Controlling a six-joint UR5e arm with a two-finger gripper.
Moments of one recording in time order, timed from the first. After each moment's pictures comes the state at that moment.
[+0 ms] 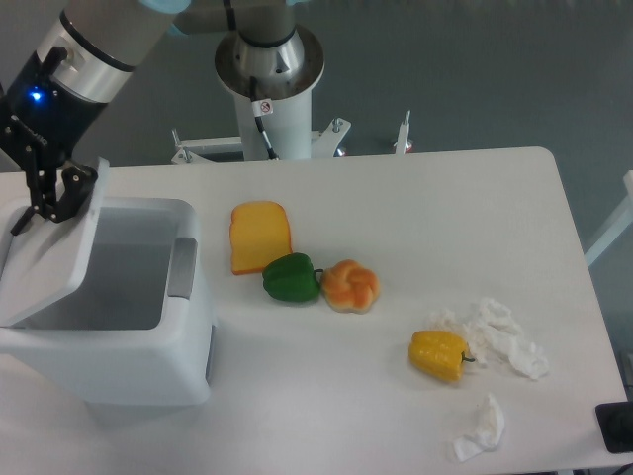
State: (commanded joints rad) arm 2.16 -1.66 -1.57 -0.99 0.78 0.43
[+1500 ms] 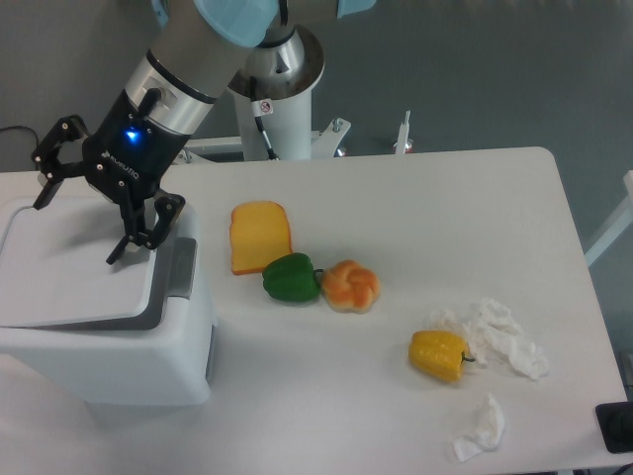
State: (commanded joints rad) arm 2.27 -1.67 -1.62 -0.99 0.78 0.49
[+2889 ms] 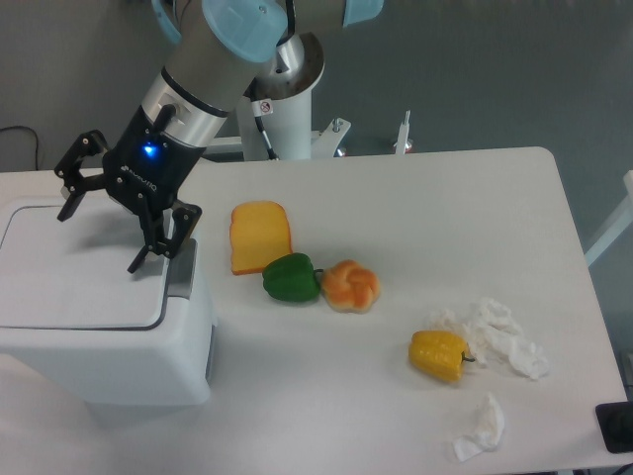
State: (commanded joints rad) arm 2.28 -1.67 -1.65 -0.99 0.83 0.54
